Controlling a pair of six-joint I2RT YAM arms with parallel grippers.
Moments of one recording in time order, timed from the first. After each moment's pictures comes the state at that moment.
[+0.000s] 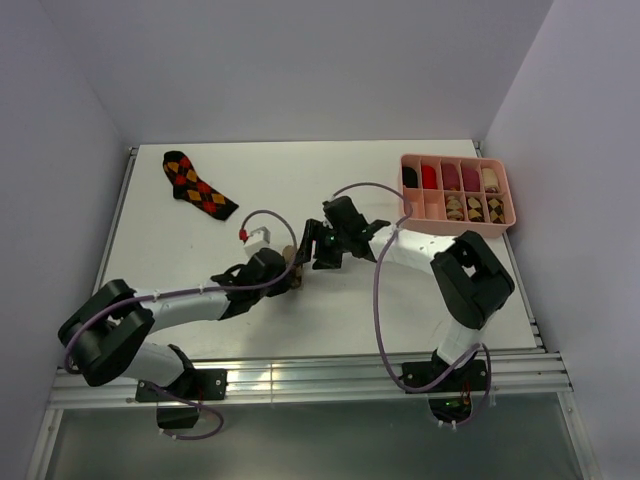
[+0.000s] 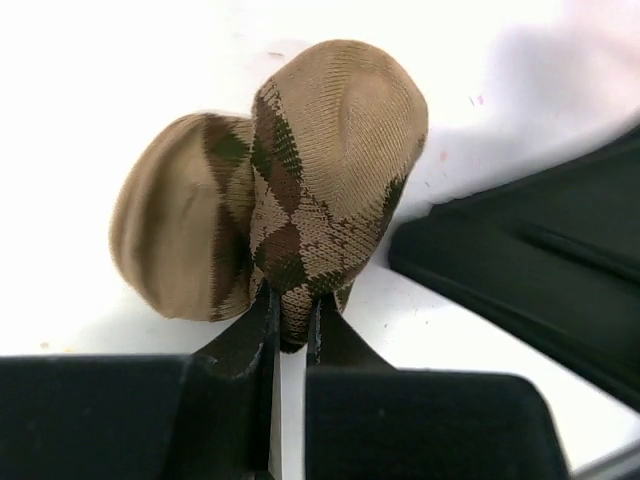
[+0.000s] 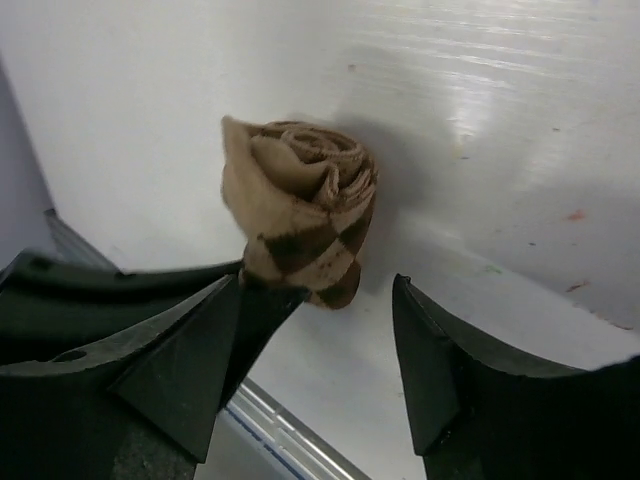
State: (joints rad) left arm -0.87 1.43 0.60 0.08 -0.33 -0.97; right arm 0.67 1.75 1.05 -0.18 -0.29 0.82
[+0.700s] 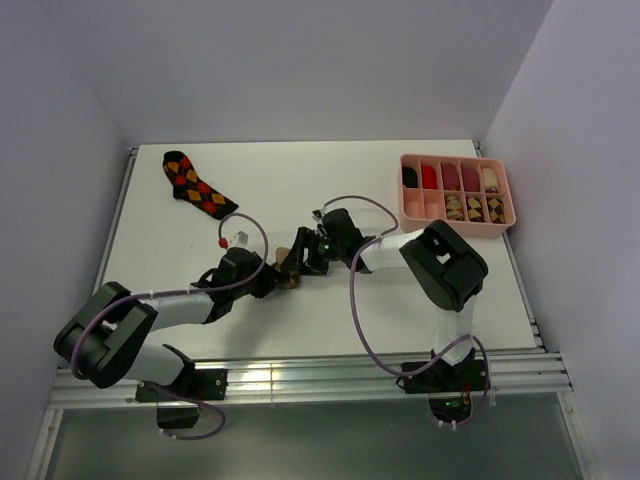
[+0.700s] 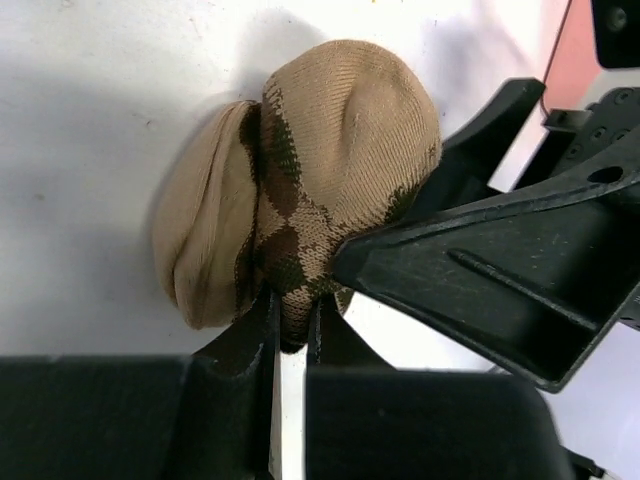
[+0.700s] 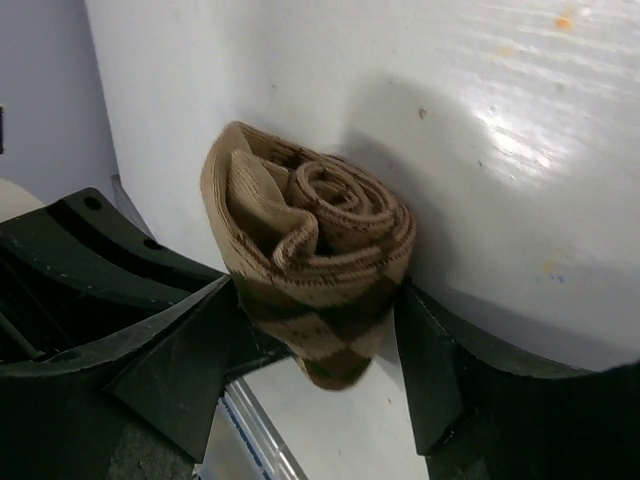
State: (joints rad) left arm -0.62 1.38 0.38 0.37 0.04 -1.14; right arm 0.67 1.90 0.92 0.28 -0.48 0.89
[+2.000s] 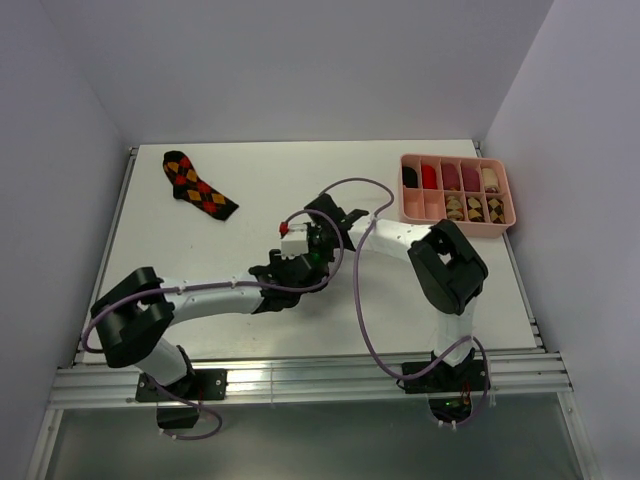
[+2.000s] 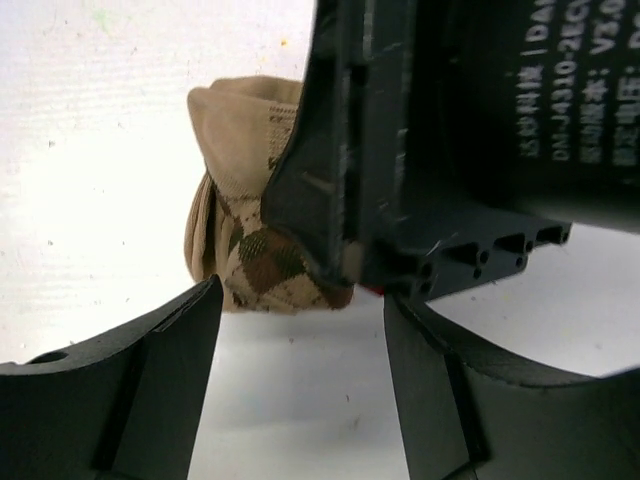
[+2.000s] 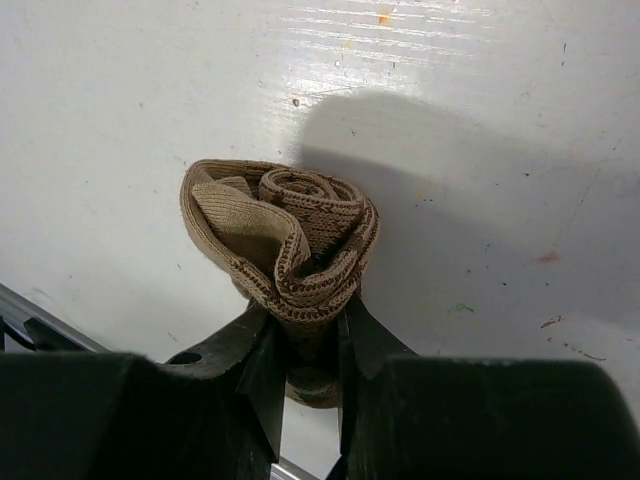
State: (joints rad) left arm -1.05 1.54 0.87 -0.21 -0.64 -0.85; right arm 0.72 1.89 1.24 -0.37 -0.18 0.76
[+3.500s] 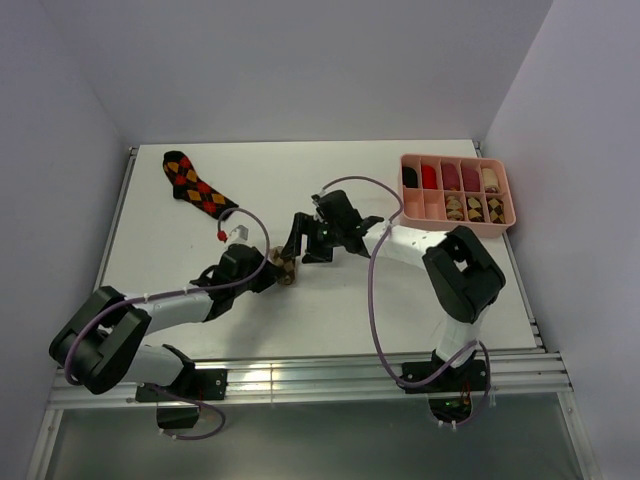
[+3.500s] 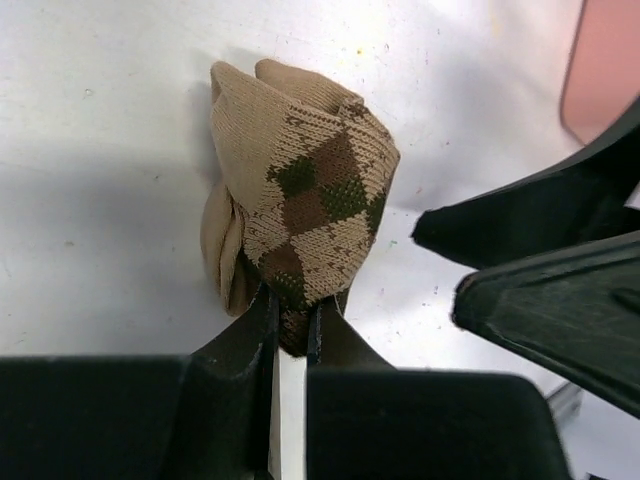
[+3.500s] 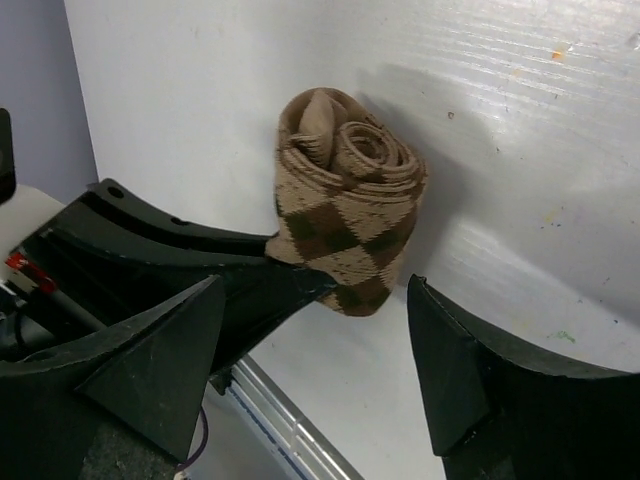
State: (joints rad) left arm -0.65 1.36 0.44 0.30 -0.07 -1.02; right arm 0.67 1.78 1.10 -0.08 -0.39 0.80
